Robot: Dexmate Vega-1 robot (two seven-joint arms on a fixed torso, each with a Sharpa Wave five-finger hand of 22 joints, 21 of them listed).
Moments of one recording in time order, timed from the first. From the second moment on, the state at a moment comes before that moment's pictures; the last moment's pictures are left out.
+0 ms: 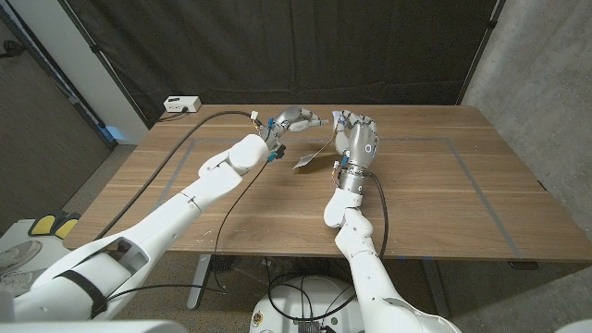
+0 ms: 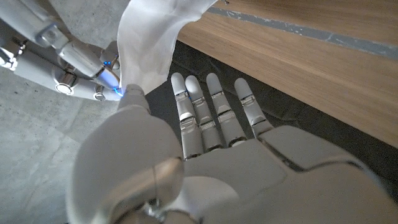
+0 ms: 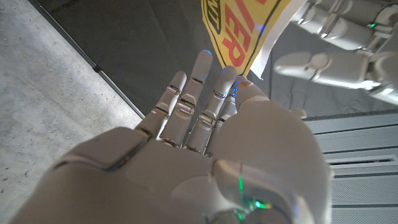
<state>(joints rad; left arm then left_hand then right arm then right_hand) 0.64 0.49 0.62 -1.55 -0.02 -0.01 0.03 0.88 -0.02 0.06 0.02 0.20 0.81 0.05 0.30 0.36 0.51 -0.07 0.86 0.74 0.53 -0.05 0.29 0.75 -0.01 0.19 1.14 0.19 -0.93 0.42 0.10 -1.16 -1.52 0.28 -1.12 1.07 0.17 0.29 -0.04 0.41 0.86 -0.14 0.46 0.50 0.85 -0.20 0.74 0.93 0.90 -0.12 0.34 1.19 0.36 -0.01 0.63 0.22</state>
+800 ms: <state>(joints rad) 0.69 0.40 0.58 -1.46 -0.29 -0.13 0.03 0.96 0.09 0.14 -0.04 0.19 1.03 0.07 0.28 0.27 0.71 -0.08 0.90 0.69 0.66 -0.06 0.33 0.74 0.07 0.20 1.18 0.20 -0.91 0.40 0.07 -1.11 -1.53 0.24 -1.12 1.08 0.17 0.29 -0.04 0.41 0.85 -0.13 0.46 0.49 0.85 -0.20 0.74 0.93 0.90 -0.12 0.34 1.19 0.36 -0.02 0.65 0.22</state>
